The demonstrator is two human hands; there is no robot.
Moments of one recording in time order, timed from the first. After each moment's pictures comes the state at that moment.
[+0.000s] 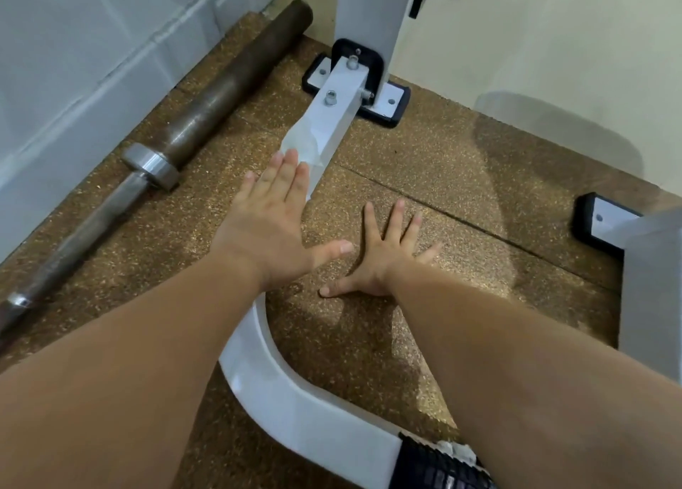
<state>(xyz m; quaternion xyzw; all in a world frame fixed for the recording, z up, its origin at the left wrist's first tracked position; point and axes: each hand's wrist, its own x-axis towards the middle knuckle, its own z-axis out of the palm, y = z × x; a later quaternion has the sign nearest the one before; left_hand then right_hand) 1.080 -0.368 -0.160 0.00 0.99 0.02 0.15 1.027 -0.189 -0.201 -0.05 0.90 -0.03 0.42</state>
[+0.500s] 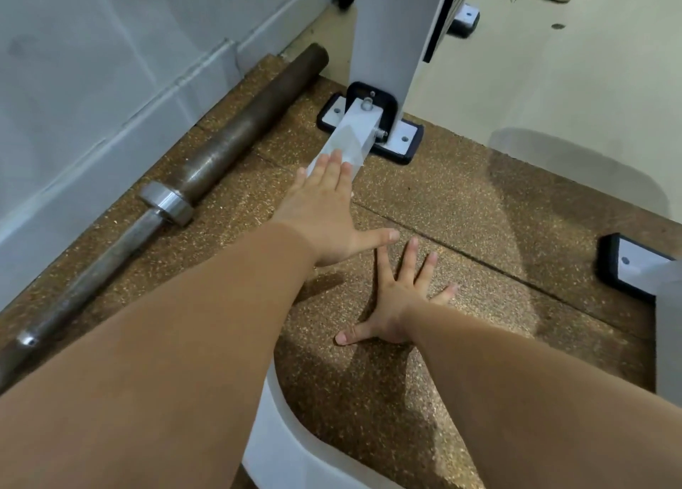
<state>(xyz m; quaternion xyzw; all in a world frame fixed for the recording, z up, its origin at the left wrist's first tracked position) 0.999 -0.353 -0.147 0.02 0.98 0.05 0.18 1.026 -0.189 -0.201 -0.06 0.88 -0.02 0.47</state>
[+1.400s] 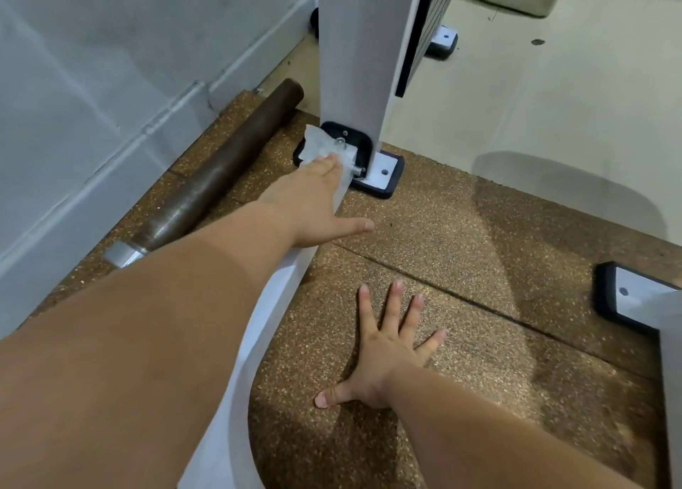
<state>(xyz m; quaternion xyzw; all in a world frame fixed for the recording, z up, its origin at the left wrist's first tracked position) 0.908 -0.364 -0.131 0.07 0.98 0.04 0.16 1.020 -0.186 -0.201 -0.06 0.87 -0.03 0.49</state>
